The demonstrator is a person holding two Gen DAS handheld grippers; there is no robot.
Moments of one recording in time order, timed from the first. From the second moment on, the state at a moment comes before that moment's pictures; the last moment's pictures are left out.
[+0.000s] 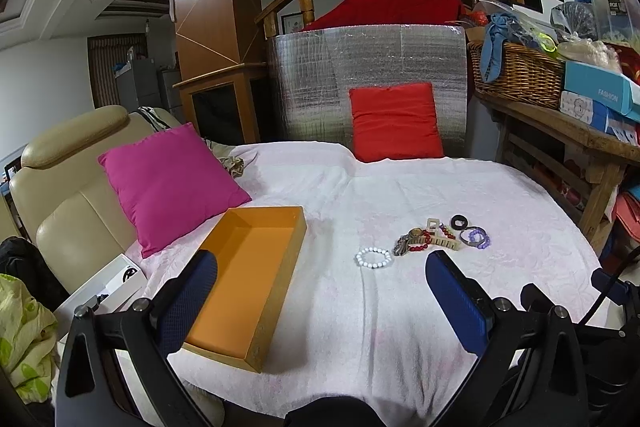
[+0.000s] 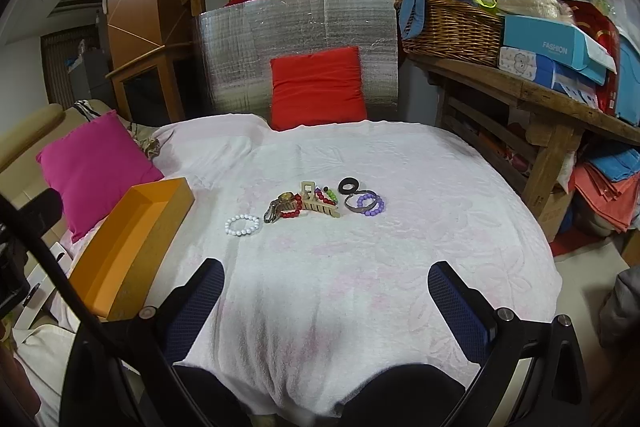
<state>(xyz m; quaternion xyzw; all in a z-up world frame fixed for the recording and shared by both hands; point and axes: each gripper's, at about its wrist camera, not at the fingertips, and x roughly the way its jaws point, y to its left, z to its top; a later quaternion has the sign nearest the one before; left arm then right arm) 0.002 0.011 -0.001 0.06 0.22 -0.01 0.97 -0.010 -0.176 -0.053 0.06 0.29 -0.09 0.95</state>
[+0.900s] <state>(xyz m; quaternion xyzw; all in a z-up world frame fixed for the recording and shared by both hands) 0.038 0.012 -0.014 0.07 0.25 0.01 0.97 0.025 -0.183 -0.066 0.08 0.31 -0.08 0.95</state>
